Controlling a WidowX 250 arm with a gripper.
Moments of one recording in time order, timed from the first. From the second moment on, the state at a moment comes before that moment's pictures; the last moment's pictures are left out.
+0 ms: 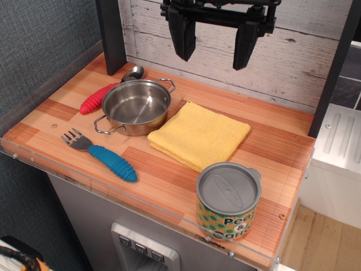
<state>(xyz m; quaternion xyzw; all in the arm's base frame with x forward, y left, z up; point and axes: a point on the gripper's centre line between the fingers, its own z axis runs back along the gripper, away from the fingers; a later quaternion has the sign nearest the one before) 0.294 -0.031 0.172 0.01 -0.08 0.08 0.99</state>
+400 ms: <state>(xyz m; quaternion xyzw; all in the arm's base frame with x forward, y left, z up) 0.294 -0.030 0.165 0.02 -0.07 0.08 0.99</state>
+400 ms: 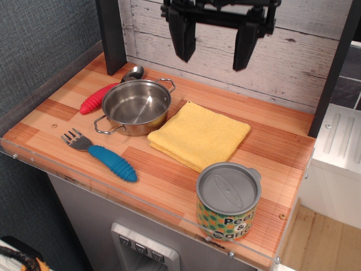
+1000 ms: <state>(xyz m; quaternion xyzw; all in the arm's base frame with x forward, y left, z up) 0.251 0.036 0.127 0.07 -0.08 0.32 0.94</state>
